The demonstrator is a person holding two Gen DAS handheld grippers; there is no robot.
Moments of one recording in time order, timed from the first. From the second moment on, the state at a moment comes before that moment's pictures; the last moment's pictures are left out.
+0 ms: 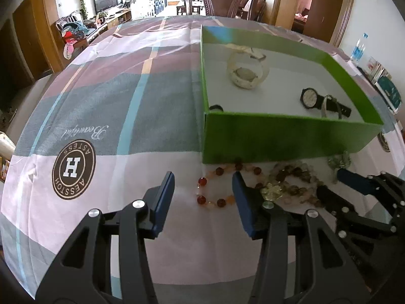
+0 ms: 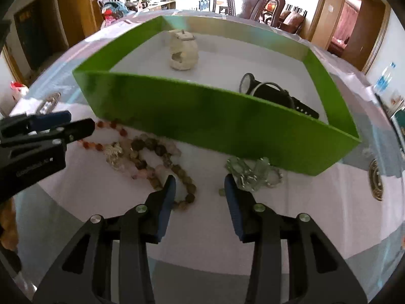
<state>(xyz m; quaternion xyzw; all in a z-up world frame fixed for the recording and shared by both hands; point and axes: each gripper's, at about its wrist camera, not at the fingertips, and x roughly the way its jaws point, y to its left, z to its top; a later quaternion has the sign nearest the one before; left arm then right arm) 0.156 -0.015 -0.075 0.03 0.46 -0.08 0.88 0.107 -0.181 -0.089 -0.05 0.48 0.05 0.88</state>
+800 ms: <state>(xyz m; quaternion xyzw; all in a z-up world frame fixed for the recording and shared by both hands) 0.144 -0.029 -0.086 0.05 0.47 -0.10 0.88 0.076 -0.224 -0.075 0.04 0.48 0.08 0.87</state>
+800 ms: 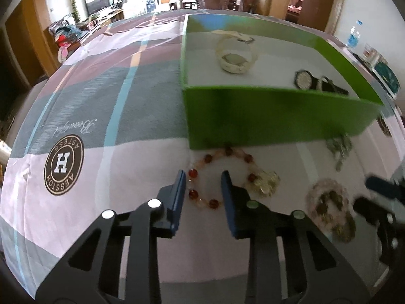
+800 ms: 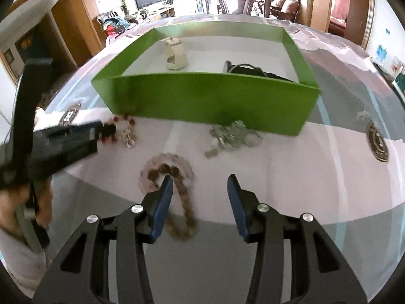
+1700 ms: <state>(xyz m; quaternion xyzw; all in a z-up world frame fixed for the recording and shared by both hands) 0.107 -0.024 -0.086 0.04 0.48 -0.14 0.87 0.058 -0.271 -0.056 0.06 0.44 -0.01 0.89</state>
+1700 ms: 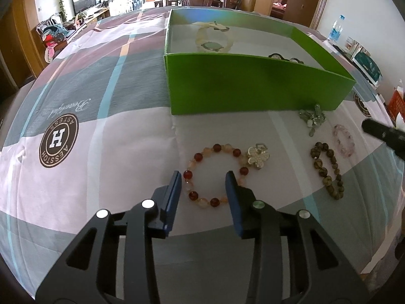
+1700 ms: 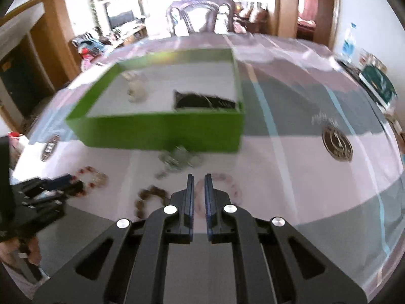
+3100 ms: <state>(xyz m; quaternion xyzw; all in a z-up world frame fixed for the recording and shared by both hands) 0.113 -0.022 -0.088 0.05 0.47 -0.10 0.88 0.053 -0.267 -0.097 0.03 0.49 -0.02 0.87</state>
